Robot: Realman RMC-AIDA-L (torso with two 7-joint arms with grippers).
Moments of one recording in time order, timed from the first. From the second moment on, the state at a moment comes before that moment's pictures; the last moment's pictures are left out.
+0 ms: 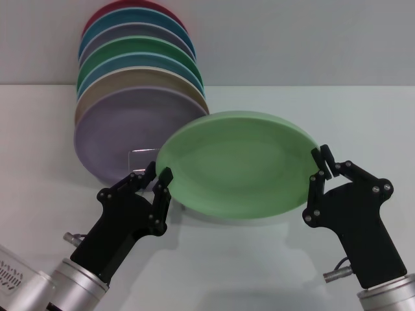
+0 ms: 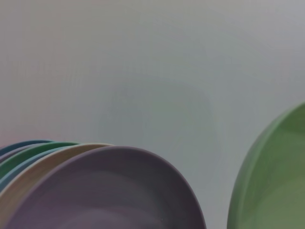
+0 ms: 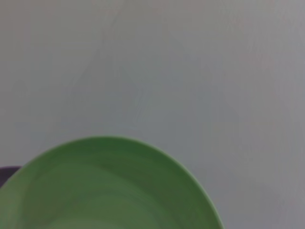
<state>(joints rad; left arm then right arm) -0.30 -2.08 -0.28 -0.46 2.18 1.33 -0.05 0.14 2.09 0.24 0.75 -2.01 -1.50 -0.86</state>
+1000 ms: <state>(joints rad) -0.32 -2.08 -0.28 -0.47 2.18 1.33 -0.05 0.15 2.09 0.25 0.75 -2.01 -1.48 -0.86</state>
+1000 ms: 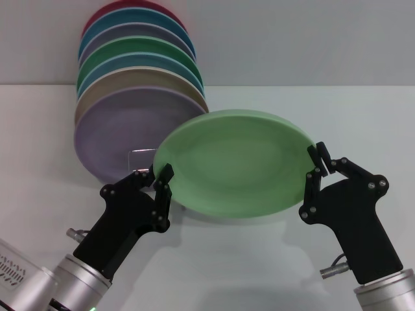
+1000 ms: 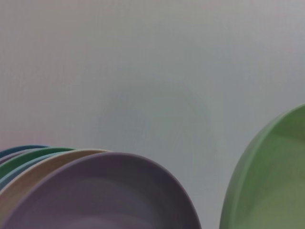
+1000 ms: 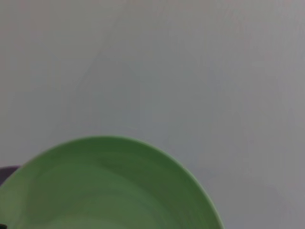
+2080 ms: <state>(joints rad) -0.31 -2.08 -0.30 -0.47 2.17 1.32 -0.05 0.17 2.08 0.24 0.74 -2.01 -1.47 -0.86</state>
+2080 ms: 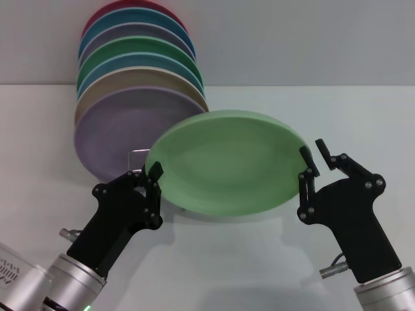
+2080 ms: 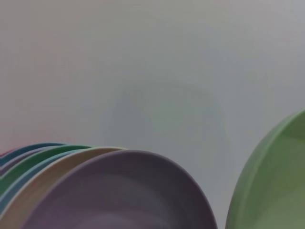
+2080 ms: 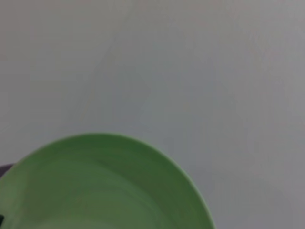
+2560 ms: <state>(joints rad) -0.27 -2.07 -0.36 -0.48 2.17 1.37 -0.05 0.15 2.08 0.18 0.74 -2.02 -1.58 -0.85</state>
